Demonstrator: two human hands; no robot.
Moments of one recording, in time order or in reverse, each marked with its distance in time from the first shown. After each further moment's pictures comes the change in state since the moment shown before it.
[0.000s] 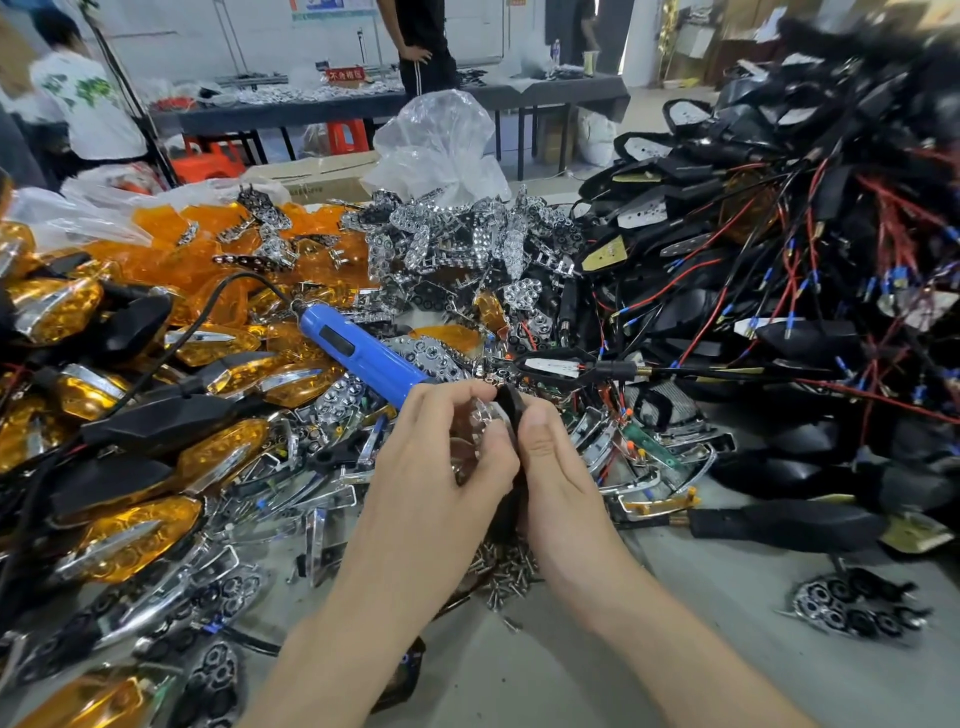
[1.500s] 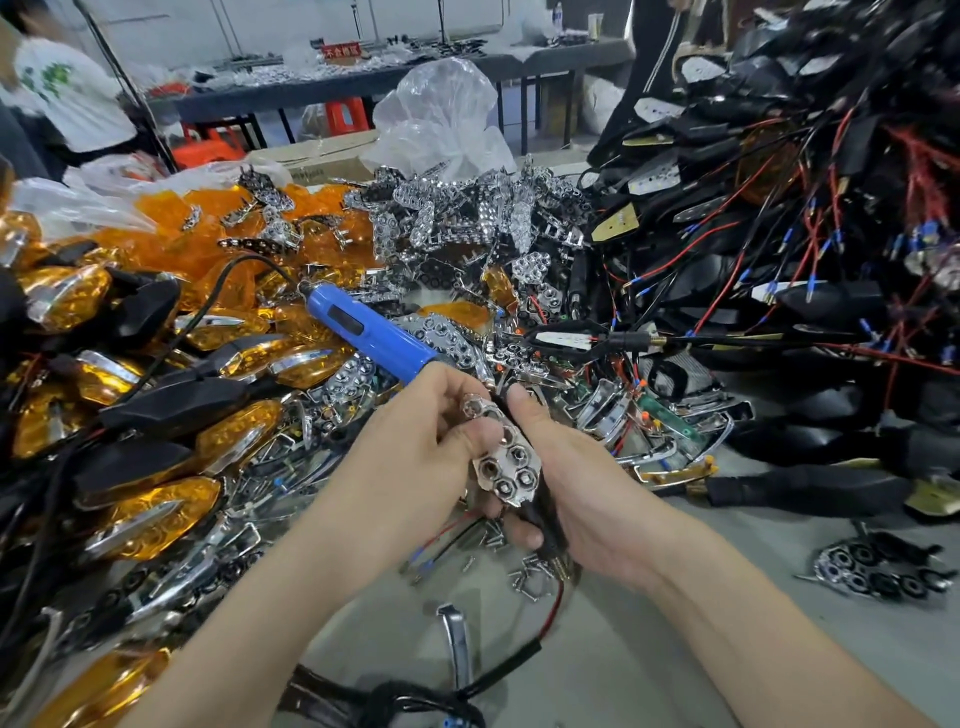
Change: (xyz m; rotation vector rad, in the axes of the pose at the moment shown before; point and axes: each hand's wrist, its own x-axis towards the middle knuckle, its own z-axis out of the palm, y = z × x) left_hand 0.014 0.009 -0.032 -0.190 -0.340 -0.292; right_hand 0.007 -0.016 -0.004 0.294 -0.251 0.436
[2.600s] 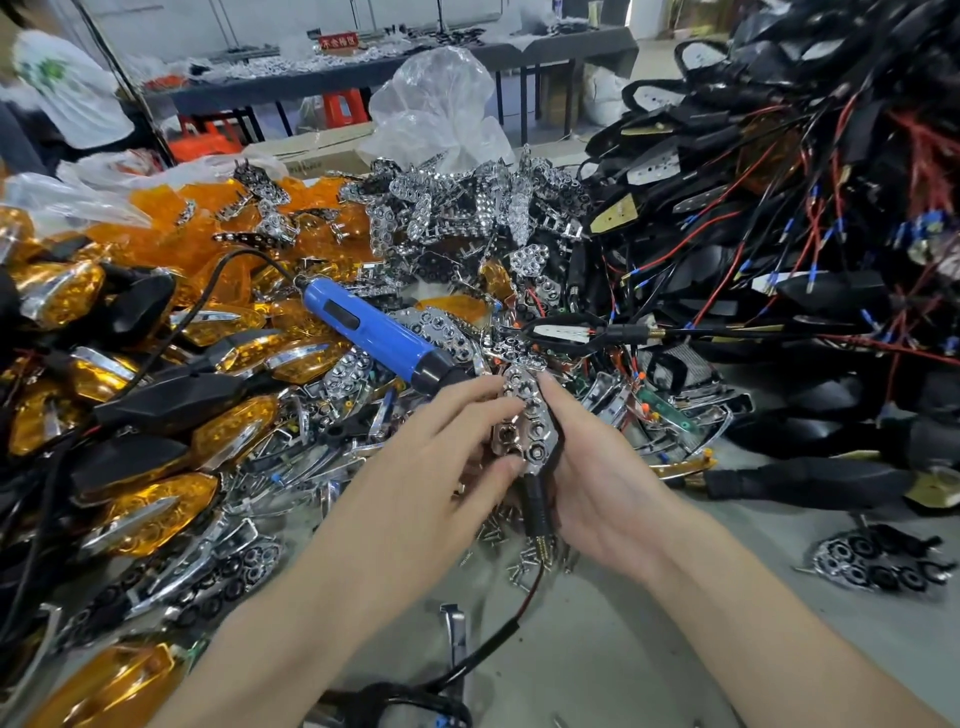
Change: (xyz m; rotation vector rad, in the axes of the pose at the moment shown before) left_hand -0.009 -0.028 0.008 0.558 -0.025 0.371; right_hand -0.003 -0.005 -0.005 0.321 0.021 0.067
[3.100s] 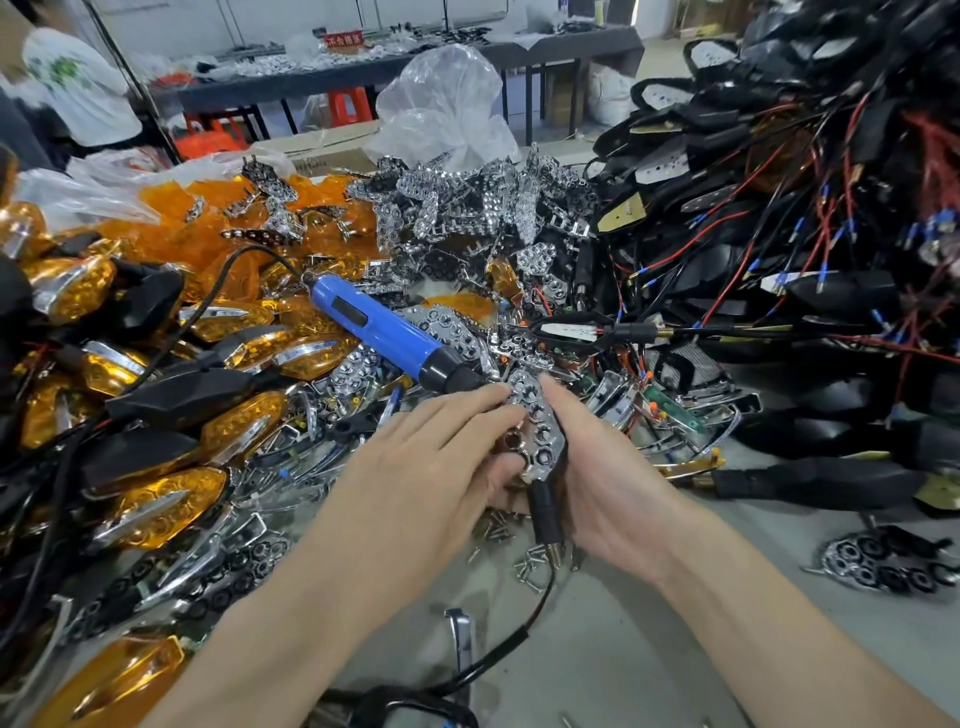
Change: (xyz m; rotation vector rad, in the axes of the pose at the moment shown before) left_hand -0.006 -0.002 -0.007 0.279 0.096 0.183; right_hand 0.003 0.005 -0.005 0.006 -0.055 -0.007
